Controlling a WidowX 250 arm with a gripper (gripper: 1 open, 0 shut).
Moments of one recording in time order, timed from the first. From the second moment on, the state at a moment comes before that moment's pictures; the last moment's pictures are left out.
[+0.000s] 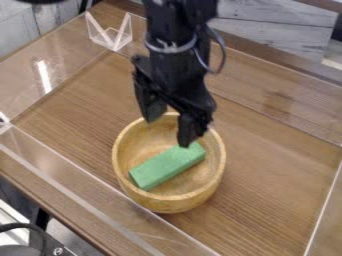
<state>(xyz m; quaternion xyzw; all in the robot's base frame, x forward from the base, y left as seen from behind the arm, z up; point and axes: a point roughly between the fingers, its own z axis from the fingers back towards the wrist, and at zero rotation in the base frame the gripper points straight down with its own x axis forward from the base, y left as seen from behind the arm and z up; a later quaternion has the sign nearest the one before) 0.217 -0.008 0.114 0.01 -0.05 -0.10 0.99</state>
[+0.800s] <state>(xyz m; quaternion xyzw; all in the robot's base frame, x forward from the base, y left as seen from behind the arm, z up) 0.230 -0.011 0.130 0.00 -0.07 -0.13 0.99</state>
